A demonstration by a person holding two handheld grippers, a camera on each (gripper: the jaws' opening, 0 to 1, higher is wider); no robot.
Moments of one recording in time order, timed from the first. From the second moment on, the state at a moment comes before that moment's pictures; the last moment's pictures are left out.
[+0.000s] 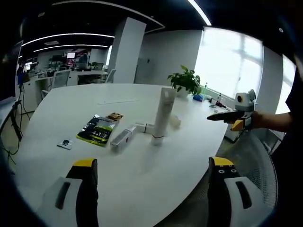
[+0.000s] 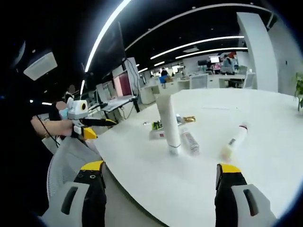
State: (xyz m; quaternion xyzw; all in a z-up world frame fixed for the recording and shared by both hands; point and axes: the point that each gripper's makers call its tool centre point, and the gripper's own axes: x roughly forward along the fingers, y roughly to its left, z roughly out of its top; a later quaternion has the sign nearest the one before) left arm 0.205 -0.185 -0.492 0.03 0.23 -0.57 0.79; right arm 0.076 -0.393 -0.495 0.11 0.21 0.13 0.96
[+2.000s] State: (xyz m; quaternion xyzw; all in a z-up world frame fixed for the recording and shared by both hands) left arm 0.208 -0.180 -0.509 0.09 0.23 -0.57 0.78; right arm 0.096 -0.445 -0.513 0.12 0.29 0.07 0.95
